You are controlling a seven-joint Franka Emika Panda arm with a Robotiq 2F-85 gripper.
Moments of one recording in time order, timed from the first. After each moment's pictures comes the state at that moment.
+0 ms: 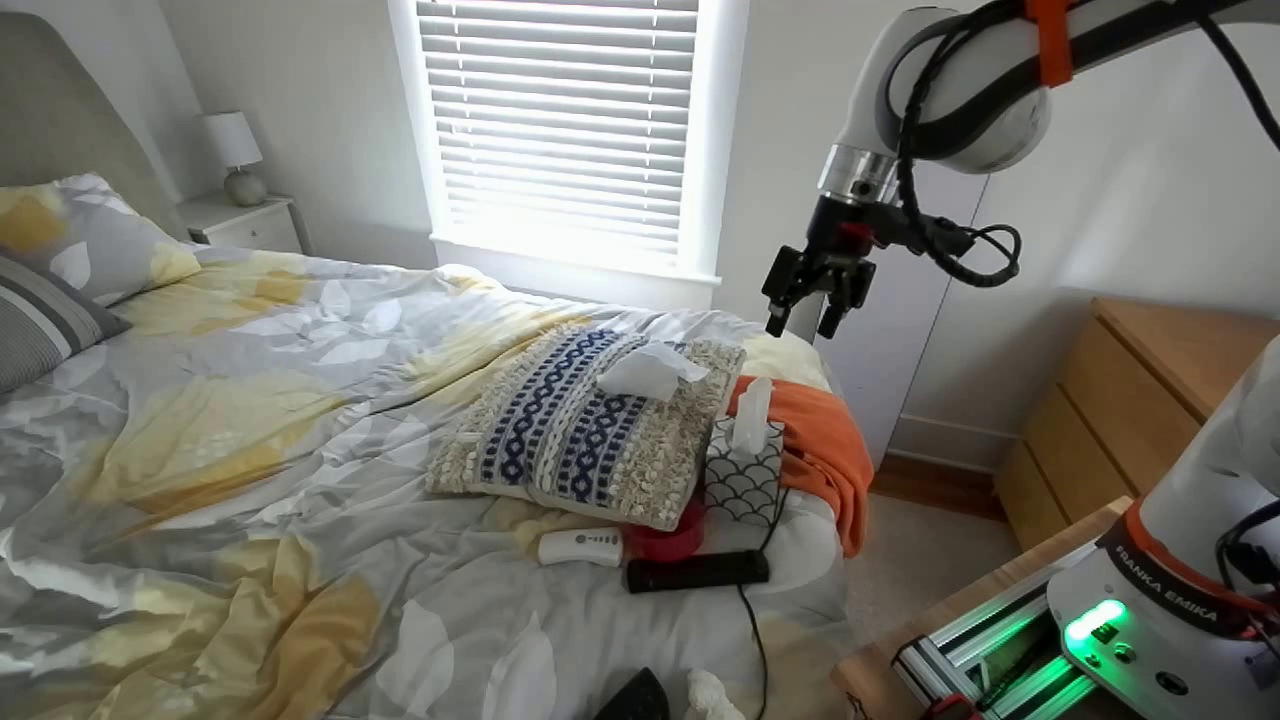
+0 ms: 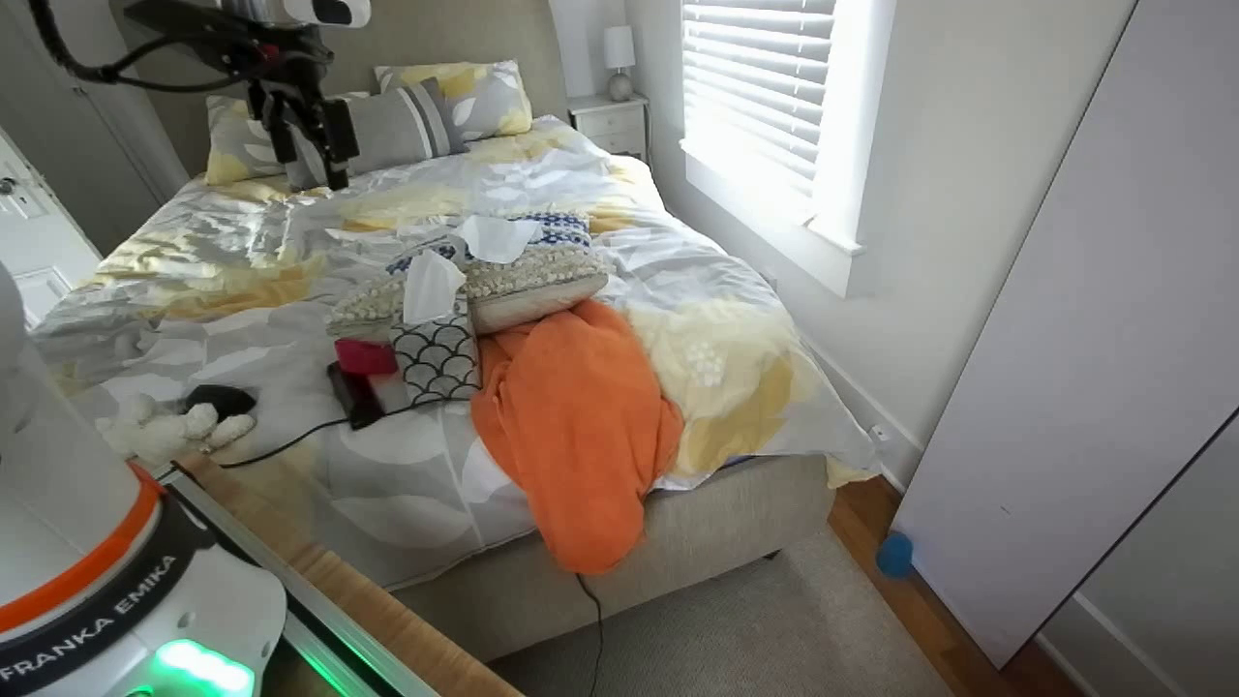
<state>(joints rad) 0.25 -0.36 0.21 -2.55 0.40 2.22 0.16</state>
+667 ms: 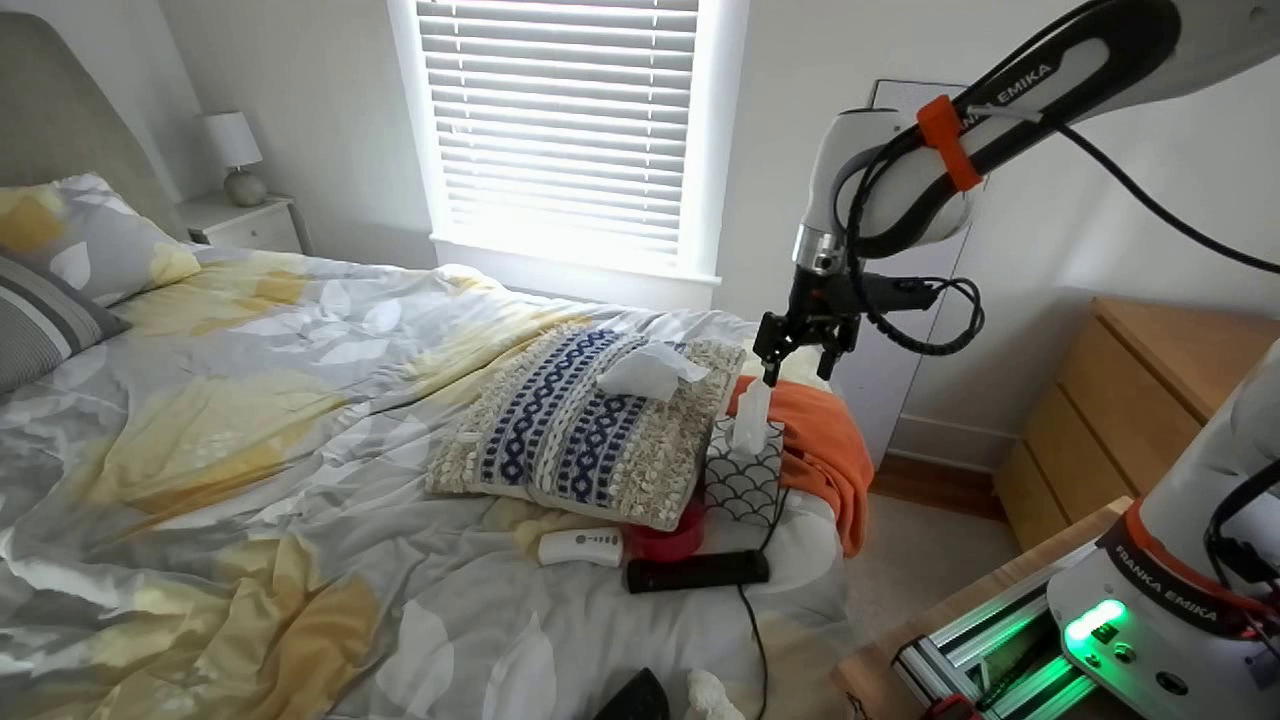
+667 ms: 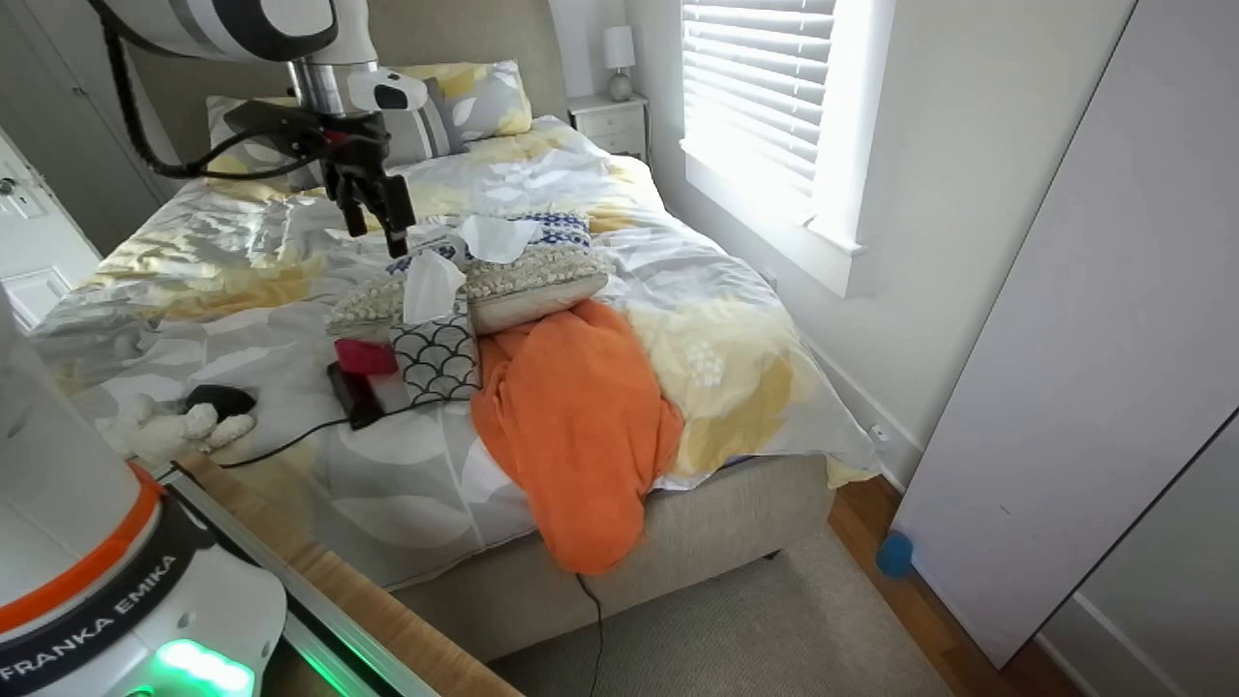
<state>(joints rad) 0.21 -0.12 0.22 -2.56 0.21 2.40 0.32</state>
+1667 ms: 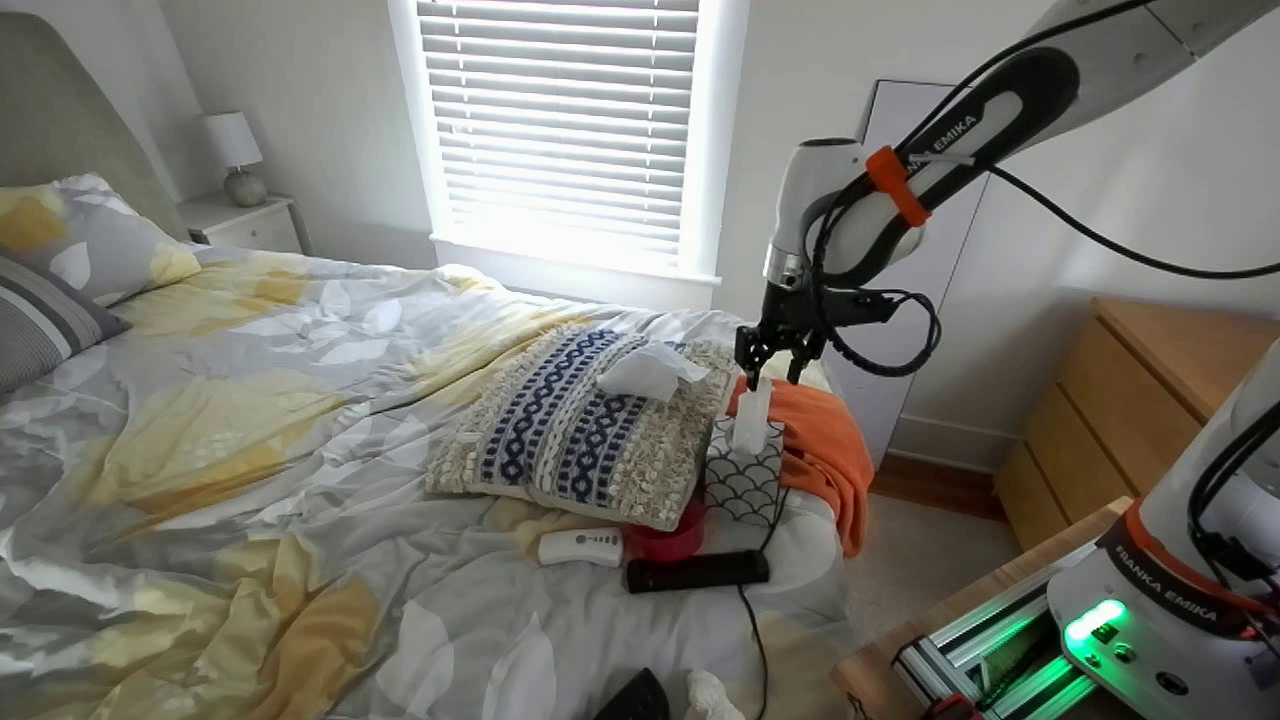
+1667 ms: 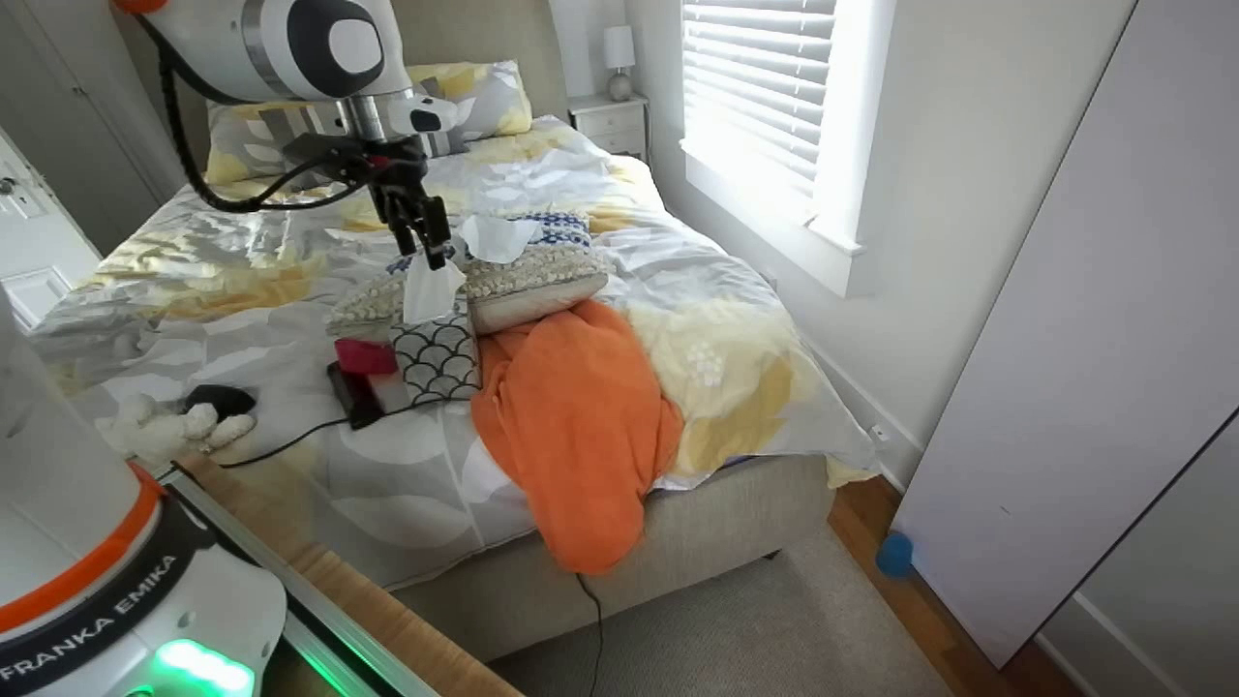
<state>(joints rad) 0.21 0.07 0.19 -2.46 0.03 2.52 0.48</state>
